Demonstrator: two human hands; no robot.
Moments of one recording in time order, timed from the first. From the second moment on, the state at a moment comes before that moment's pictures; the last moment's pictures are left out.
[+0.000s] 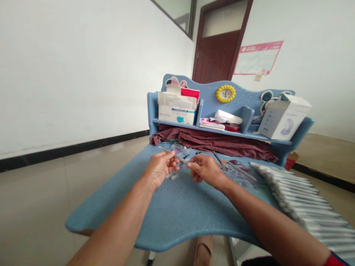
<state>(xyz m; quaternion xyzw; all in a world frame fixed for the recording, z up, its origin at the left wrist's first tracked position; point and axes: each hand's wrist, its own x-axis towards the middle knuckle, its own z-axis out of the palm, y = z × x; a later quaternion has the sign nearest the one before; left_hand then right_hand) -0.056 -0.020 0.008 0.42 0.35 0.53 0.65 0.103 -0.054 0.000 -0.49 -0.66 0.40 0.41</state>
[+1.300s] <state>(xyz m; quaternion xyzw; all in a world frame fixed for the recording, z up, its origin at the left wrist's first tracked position) -0.056 -0.023 0.002 0.45 0.33 0.51 0.65 0.101 -0.067 0.001 -0.49 -0.60 0.47 0.42</state>
